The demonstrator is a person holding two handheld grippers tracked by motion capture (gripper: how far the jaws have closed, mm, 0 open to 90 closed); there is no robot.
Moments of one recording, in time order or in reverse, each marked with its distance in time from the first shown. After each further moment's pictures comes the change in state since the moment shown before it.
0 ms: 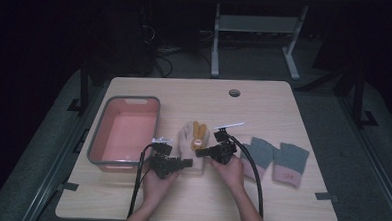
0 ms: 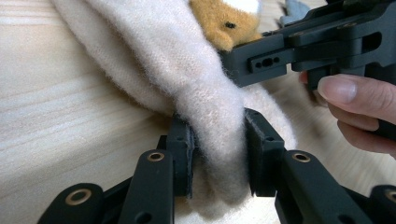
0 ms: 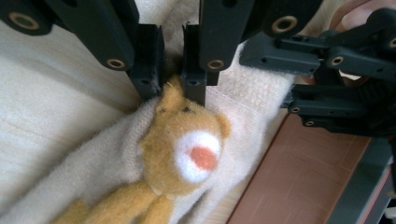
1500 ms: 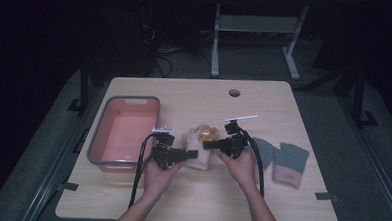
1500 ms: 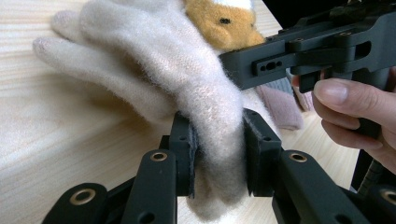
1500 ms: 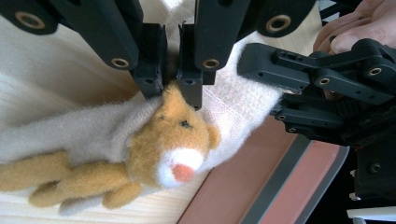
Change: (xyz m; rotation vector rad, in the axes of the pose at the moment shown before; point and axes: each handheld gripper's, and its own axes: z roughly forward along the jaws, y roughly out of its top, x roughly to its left) left arm -0.023 0.032 -0.016 -0.026 -0.096 0.038; right arm 0.012 0.011 -0.048 -0.074 0.025 -0.041
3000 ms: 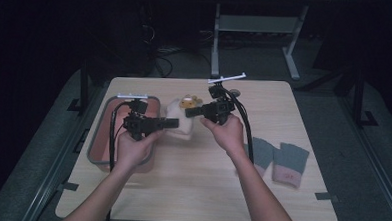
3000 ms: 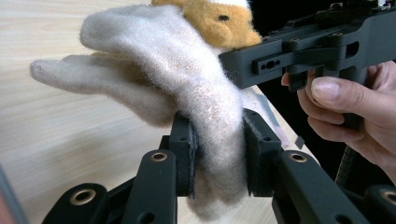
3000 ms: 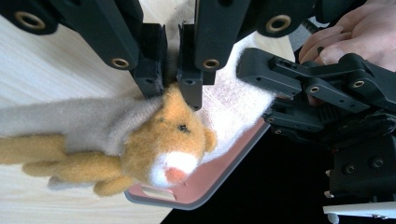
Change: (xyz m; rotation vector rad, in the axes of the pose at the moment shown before) left arm -0.001 0.075 -0.090 -0.117 -0.040 0.044; right arm 0.077 0.095 -0.019 -0.032 0.045 -0.125
